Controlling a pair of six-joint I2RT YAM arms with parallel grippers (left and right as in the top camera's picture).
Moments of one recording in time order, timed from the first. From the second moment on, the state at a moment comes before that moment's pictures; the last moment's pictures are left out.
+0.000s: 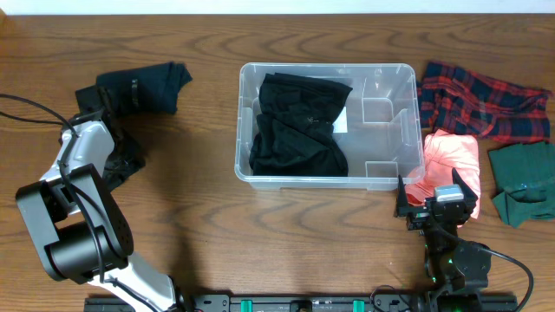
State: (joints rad) left arm 0.35 1.86 1.16 -0.64 -0.24 -0.44; right arm 0.04 0.01 0.01 -0.07 -0.03 -0.14
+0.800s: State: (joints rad) left arm -0.02 1.28 1.16 -0.64 -0.14 -0.41; right arm 0.04 0.01 0.01 -0.07 -0.03 -0.14
